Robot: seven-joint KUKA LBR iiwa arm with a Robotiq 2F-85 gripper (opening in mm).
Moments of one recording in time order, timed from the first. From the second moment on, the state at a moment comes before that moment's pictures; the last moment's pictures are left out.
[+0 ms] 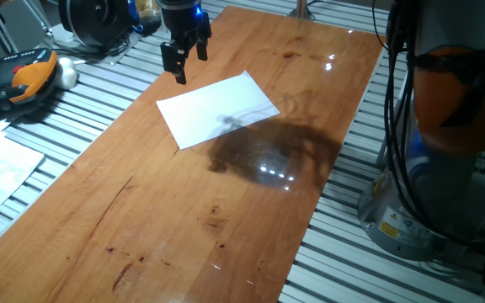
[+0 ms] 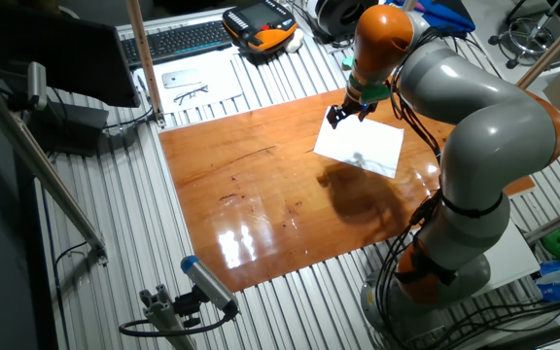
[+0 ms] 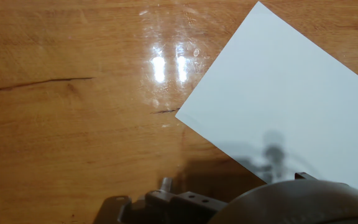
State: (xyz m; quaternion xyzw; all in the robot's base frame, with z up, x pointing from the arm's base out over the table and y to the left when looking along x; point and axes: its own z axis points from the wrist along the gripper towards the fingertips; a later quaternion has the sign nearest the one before) arm 0.515 0.001 0.236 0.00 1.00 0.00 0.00
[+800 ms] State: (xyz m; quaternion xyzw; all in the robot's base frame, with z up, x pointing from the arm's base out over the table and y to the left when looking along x) arm 0.517 0.001 0.235 -0.01 1.00 -0.05 0.02
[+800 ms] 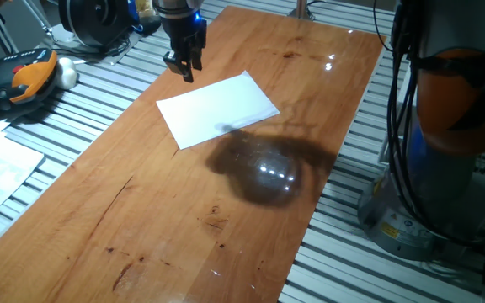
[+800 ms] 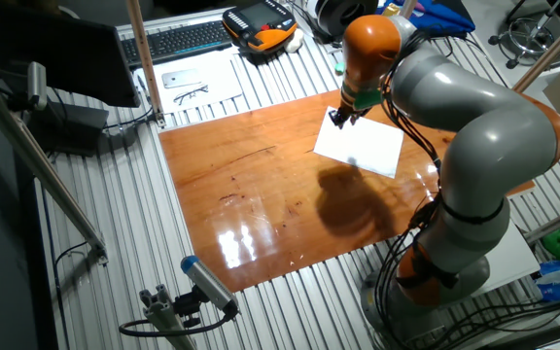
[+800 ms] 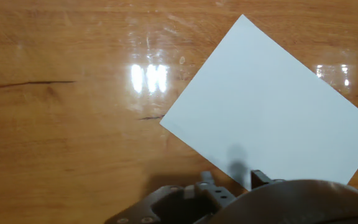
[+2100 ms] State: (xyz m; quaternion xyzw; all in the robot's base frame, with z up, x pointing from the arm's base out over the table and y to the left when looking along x) arm 0.529 -0.064 0.214 -0.01 1.00 -0.01 0.02
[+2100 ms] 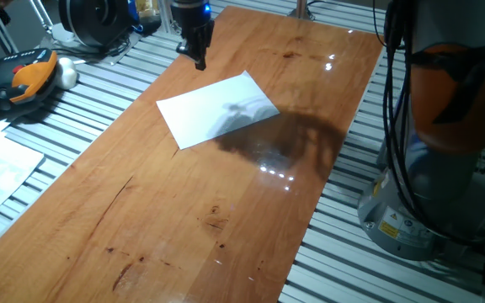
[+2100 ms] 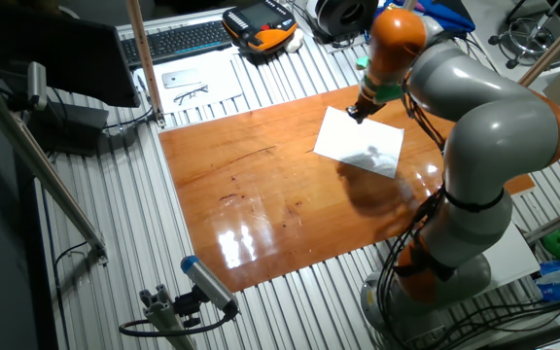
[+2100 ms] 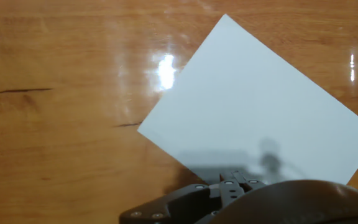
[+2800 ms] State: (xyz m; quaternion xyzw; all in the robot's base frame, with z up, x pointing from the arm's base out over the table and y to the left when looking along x) arm 0.527 -0.134 0.203 0.00 1.00 -0.01 0.03
